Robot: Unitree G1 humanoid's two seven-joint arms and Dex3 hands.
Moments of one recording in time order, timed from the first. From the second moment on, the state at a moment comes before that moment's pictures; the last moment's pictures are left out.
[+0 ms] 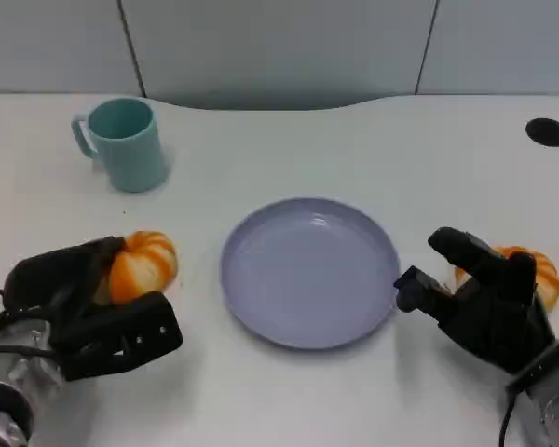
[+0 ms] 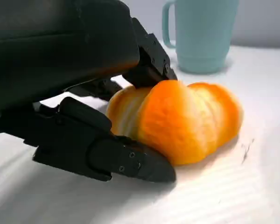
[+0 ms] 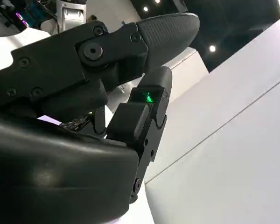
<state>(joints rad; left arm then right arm) -0.70 0.28 -0.40 1.36 0.69 -0.29 0.47 -0.51 0.00 -0.40 1.05 0.49 -0.01 1.14</state>
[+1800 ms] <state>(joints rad) -0.88 0.04 -0.41 1.33 0.64 -0.66 0.57 -0.59 0.01 -0.41 1.14 0.49 -0.08 1.15</state>
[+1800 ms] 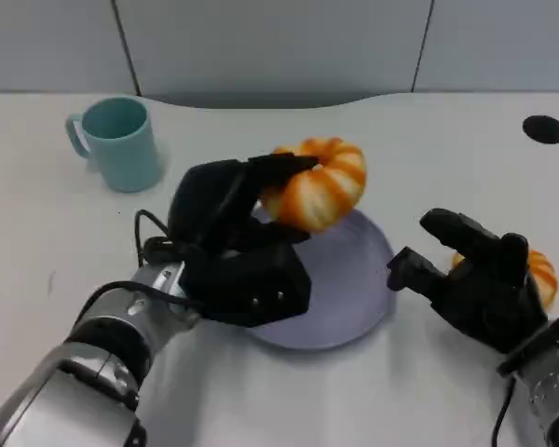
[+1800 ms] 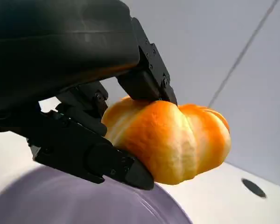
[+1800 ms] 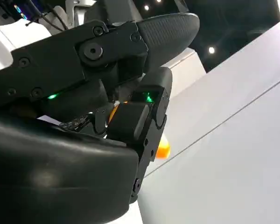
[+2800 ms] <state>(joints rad) -0.87 0.12 -0.45 1.32 0.64 -0.61 0.31 -0.59 0.02 -0.41 1.13 0.49 -0.09 1.12</state>
